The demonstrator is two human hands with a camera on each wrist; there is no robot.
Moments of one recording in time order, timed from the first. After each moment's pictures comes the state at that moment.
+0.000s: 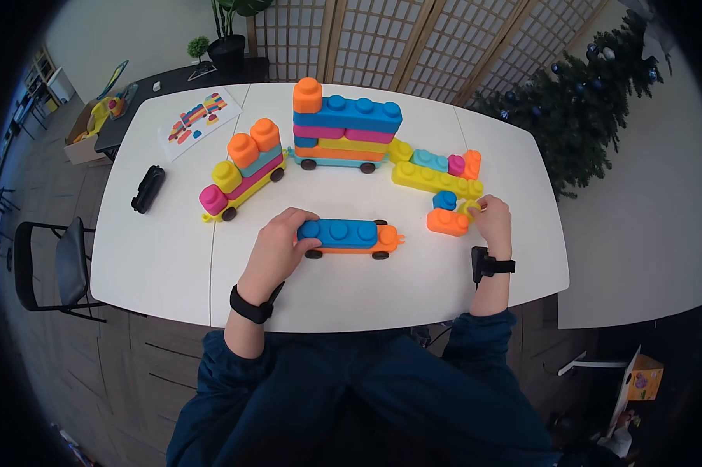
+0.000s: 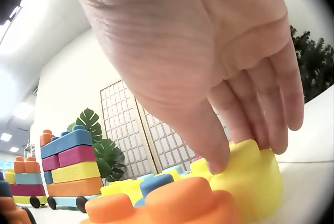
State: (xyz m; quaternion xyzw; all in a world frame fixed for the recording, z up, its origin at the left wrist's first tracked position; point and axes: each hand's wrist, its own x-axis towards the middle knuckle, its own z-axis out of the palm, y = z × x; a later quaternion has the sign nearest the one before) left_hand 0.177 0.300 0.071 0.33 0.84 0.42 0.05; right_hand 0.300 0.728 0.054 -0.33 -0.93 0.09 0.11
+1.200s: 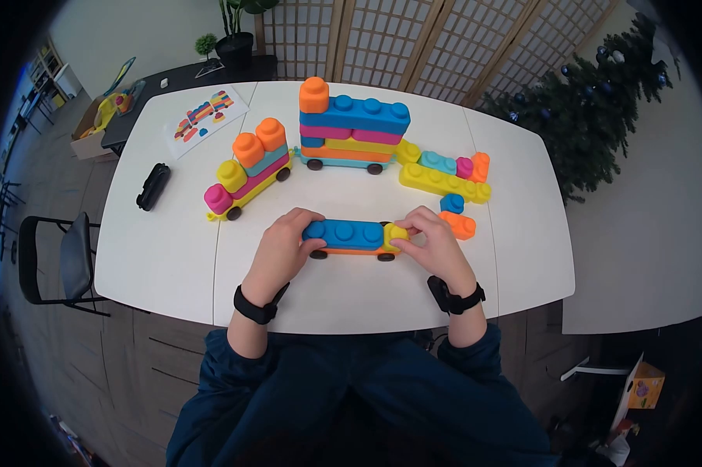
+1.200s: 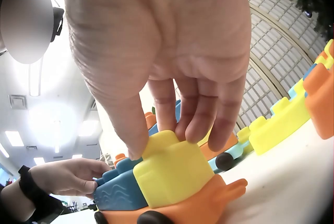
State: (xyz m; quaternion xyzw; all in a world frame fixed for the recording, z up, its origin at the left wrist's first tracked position) left_hand 0.179 0.302 0.074 0.34 0.85 0.41 0.03; right_hand 0.284 0.582 0.073 0.04 -0.91 0.39 0.12
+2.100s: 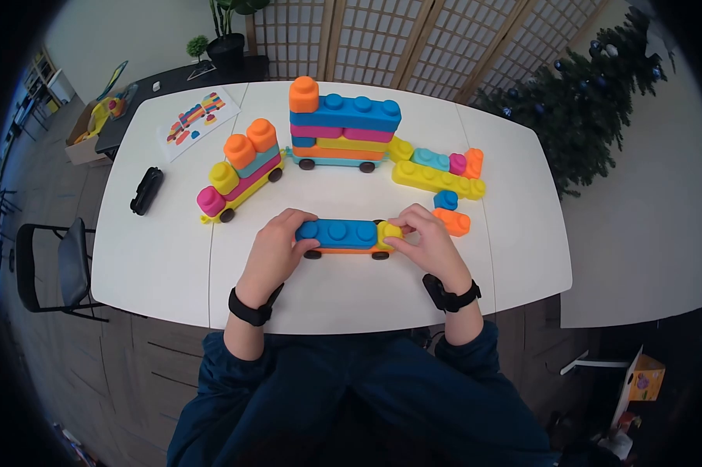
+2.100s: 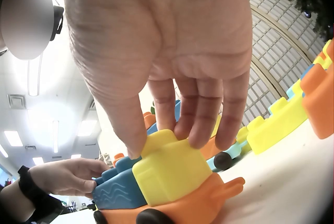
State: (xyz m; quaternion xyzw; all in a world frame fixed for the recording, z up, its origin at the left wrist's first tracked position) left_hand 0.178 0.302 0.071 0.33 0.85 0.41 0.05; right_hand 0.286 0.583 0.071 0.03 -0.91 0.40 0.11
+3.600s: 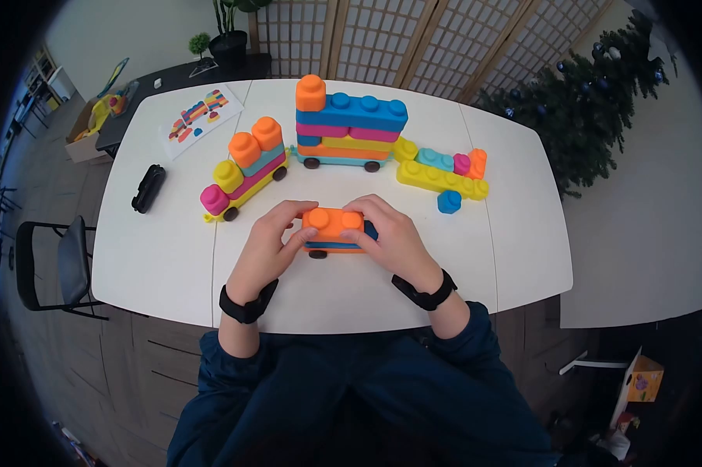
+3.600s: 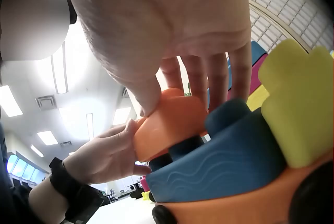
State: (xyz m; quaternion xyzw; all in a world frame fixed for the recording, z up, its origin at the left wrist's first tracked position) left_hand 0.168 0.286 0.087 0.36 0.79 0.49 0.07; right_hand 0.252 0.515 0.093 0.09 -0.91 0.37 0.14
